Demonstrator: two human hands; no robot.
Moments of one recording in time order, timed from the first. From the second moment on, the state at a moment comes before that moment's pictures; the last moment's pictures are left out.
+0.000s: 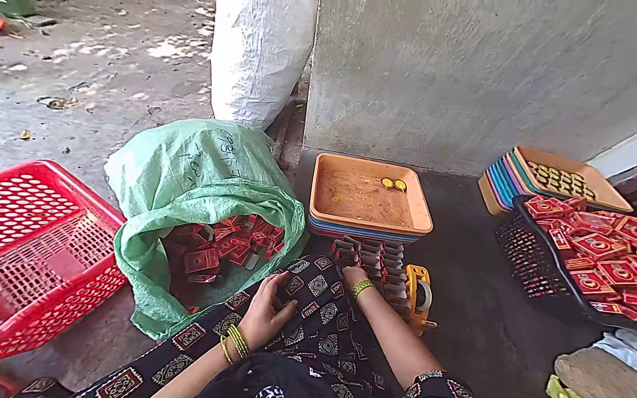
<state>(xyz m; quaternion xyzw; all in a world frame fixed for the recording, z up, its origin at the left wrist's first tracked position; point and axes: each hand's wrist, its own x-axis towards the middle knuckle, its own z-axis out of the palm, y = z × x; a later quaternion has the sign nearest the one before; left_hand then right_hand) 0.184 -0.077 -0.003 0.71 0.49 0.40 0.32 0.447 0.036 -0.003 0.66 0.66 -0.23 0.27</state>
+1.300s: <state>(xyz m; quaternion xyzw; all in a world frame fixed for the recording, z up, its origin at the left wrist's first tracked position) 0.028 0.004 -0.021 0.24 0.66 0.40 0.58 0.183 0.153 -0.025 0.40 0.89 0.01 0.24</state>
